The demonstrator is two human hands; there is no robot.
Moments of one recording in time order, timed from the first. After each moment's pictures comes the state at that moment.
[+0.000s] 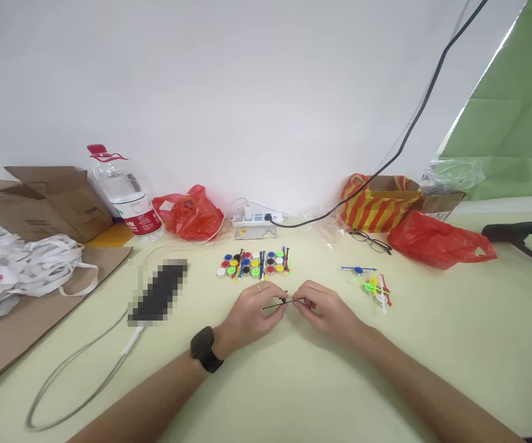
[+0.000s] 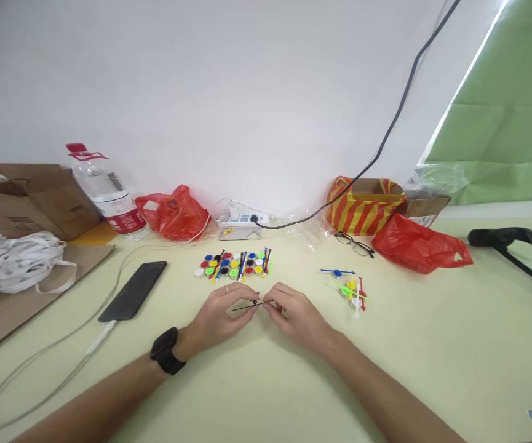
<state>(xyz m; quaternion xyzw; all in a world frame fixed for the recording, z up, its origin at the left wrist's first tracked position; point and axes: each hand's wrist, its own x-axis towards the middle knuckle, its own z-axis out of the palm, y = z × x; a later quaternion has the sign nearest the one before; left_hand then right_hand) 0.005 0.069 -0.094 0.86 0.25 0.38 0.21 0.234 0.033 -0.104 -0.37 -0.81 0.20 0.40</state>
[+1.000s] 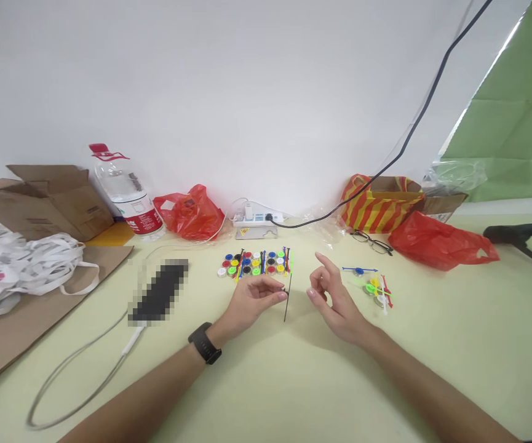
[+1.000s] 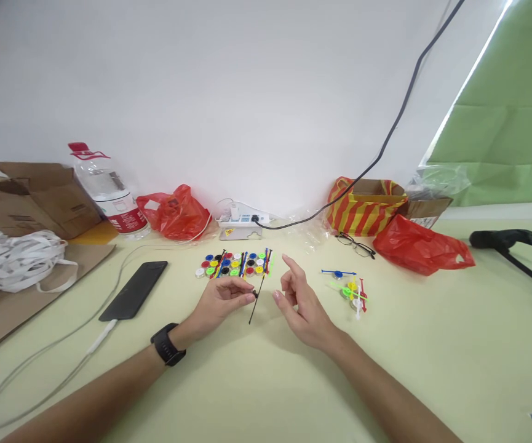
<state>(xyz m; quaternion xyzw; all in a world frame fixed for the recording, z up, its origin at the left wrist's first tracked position) 0.010 0.083 -0.097 0.61 0.30 0.44 0.59 0.238 0.028 -0.097 -0.42 -0.72 0.27 0.48</state>
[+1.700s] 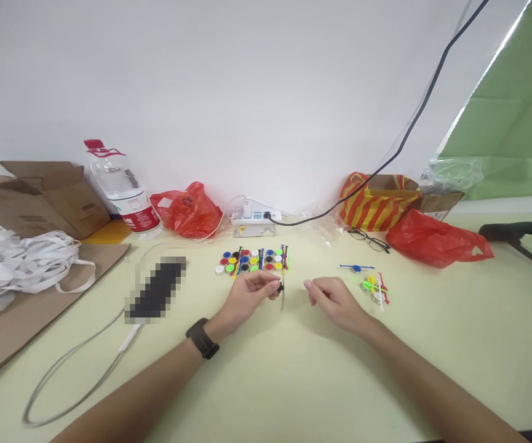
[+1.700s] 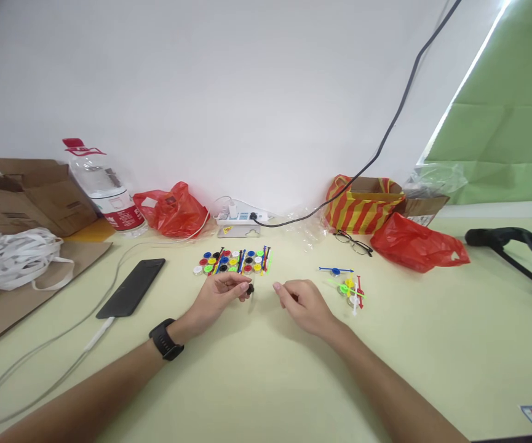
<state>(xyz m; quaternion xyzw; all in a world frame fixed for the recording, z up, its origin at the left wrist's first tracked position) 0.009 0.086 -0.092 0.60 0.33 0.43 0.59 0.250 0.039 -0.091 -0.51 -0.75 0.23 0.34</state>
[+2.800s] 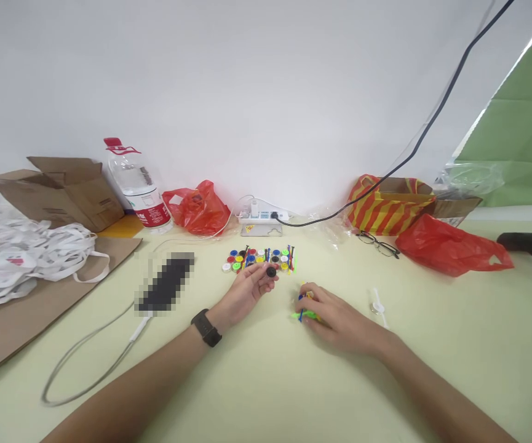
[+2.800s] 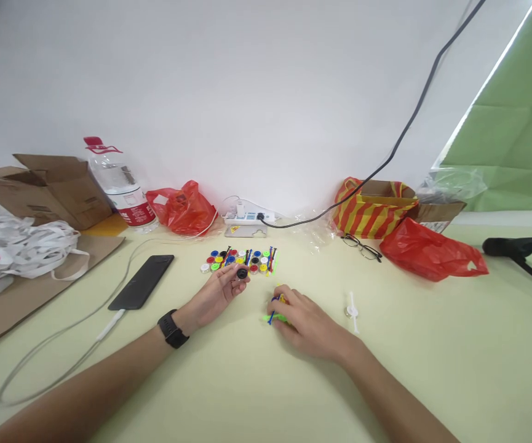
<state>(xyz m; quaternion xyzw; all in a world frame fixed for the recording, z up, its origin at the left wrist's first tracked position) 0.000 0.101 -0.099 0.39 0.29 0.46 0.74 0.249 0.017 -0.079 -0.40 -0.88 0.20 0.17</state>
